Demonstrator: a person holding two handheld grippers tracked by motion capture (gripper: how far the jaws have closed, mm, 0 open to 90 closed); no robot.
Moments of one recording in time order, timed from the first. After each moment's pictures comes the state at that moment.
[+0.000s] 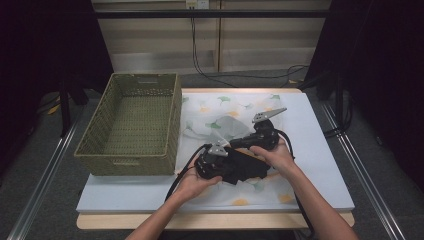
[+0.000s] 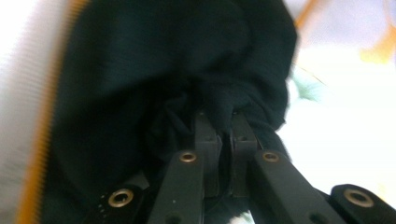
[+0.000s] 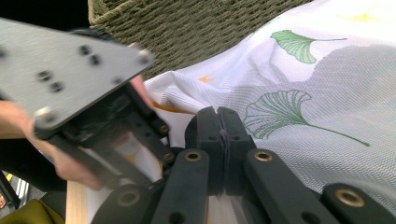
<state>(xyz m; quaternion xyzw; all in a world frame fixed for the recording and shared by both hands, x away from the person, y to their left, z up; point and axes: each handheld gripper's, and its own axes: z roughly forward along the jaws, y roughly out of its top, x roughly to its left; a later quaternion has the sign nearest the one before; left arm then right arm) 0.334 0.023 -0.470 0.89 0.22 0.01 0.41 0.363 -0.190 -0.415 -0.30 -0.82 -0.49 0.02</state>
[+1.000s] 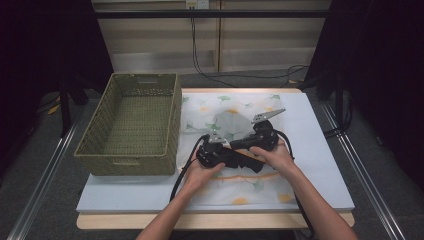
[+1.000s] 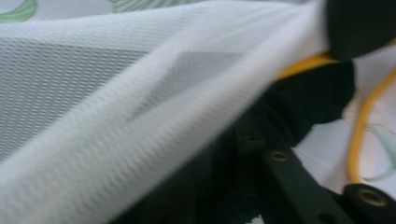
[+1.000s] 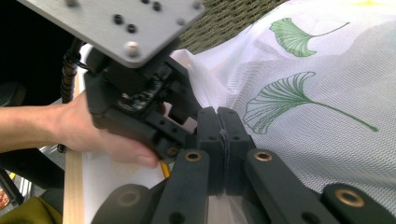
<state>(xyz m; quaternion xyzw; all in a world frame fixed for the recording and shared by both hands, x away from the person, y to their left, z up) 0.359 0.018 -0.475 0.86 0.28 0.06 0.43 0.366 -0.191 -0.422 -0.31 -0.82 -0.48 0.03</state>
